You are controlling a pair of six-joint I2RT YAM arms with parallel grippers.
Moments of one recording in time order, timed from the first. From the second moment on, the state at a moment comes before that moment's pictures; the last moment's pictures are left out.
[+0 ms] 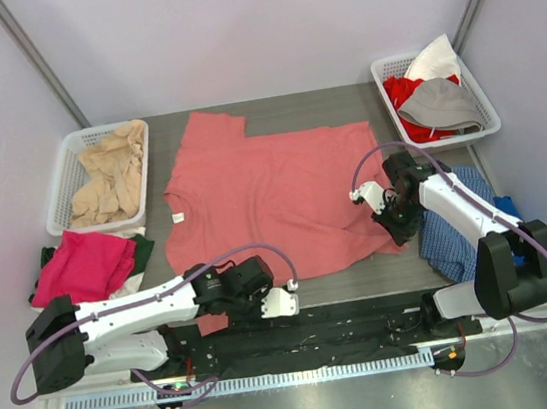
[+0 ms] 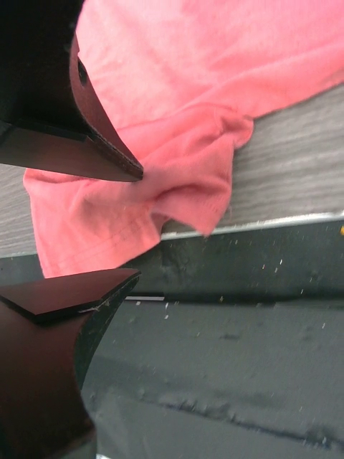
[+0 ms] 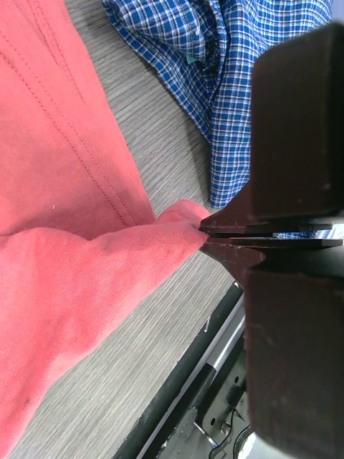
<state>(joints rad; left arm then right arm) -1.18 1.16 0.68 -0.74 0.07 0.50 0.18 1.35 0.89 -1.00 -0.15 -0.68</state>
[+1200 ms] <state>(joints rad) -1.18 1.34 0.66 -0.52 0.03 0.53 0.18 1.35 0.88 -0.99 -0.15 -0.68</state>
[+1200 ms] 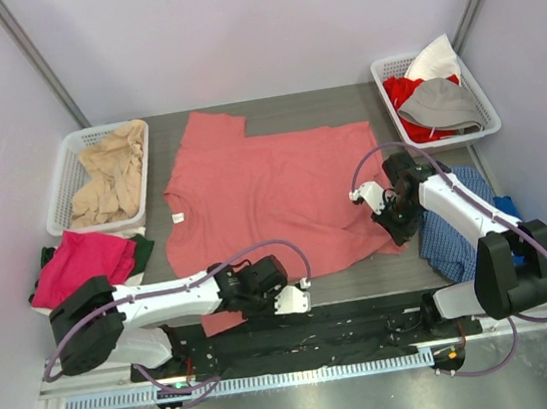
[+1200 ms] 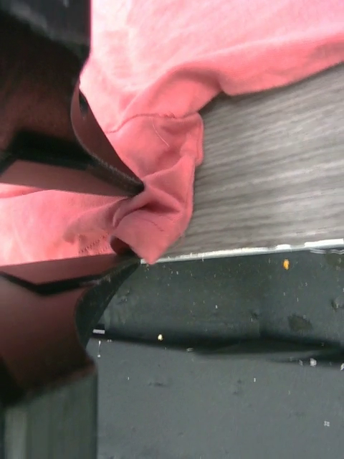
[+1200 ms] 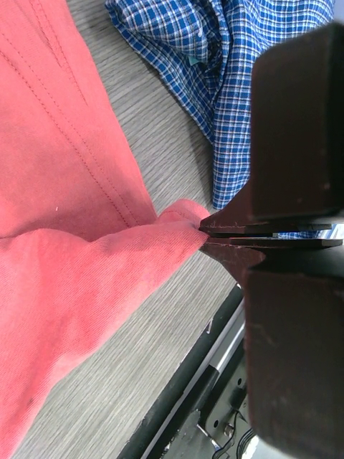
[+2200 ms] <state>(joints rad) -1.00 1.07 0.72 -0.54 -0.23 0.64 0.18 1.27 1.03 -1.08 -0.16 -0.69</state>
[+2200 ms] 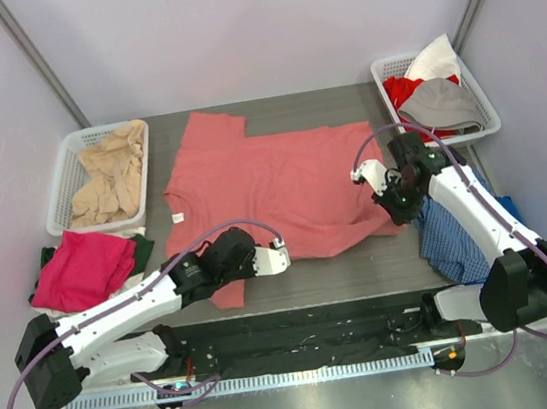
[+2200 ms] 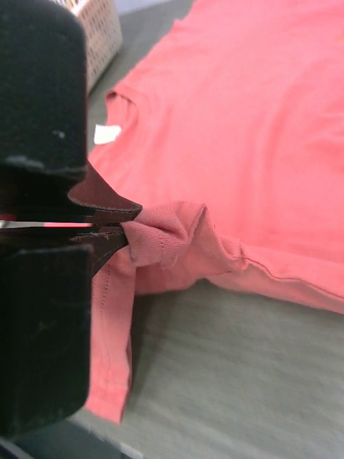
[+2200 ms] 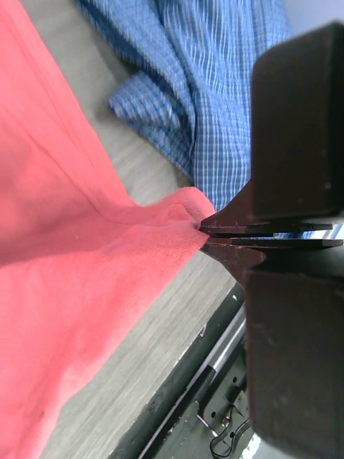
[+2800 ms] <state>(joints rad) -0.62 1.30 0.93 -0.51 -0.15 0.88 0.18 1.62 1.27 -1.03 -0.11 -0.72</state>
